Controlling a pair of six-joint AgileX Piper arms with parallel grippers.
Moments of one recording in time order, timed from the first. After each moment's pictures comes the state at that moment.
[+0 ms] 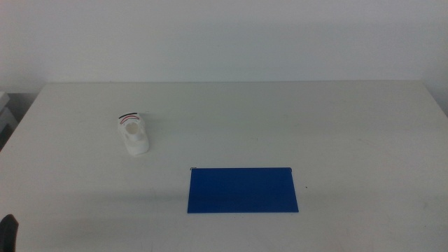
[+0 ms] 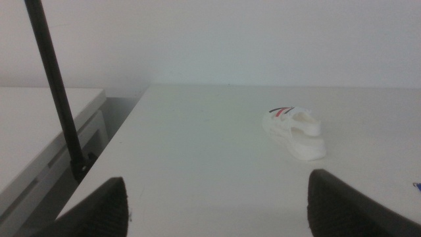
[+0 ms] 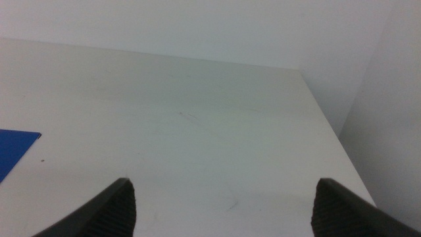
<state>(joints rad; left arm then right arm) 0.09 -0.01 0.03 -0.02 0.16 0.00 -0.04 -0.01 0.03 -0.01 0.24 -0.06</state>
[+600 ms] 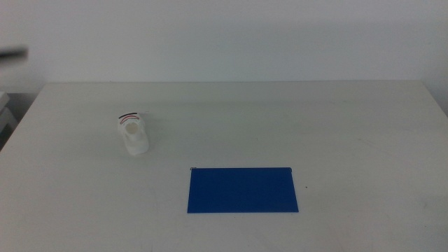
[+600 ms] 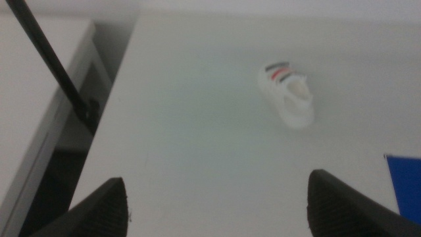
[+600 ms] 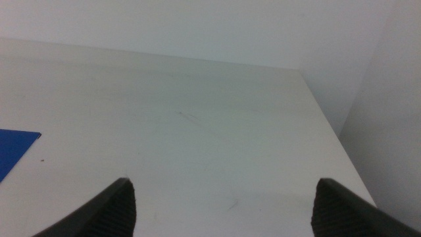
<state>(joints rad) 0.09 0.69 -0.77 -0.02 0.73 0.00 -0.04 -0.01 0.03 -0.01 0.24 -0.06</state>
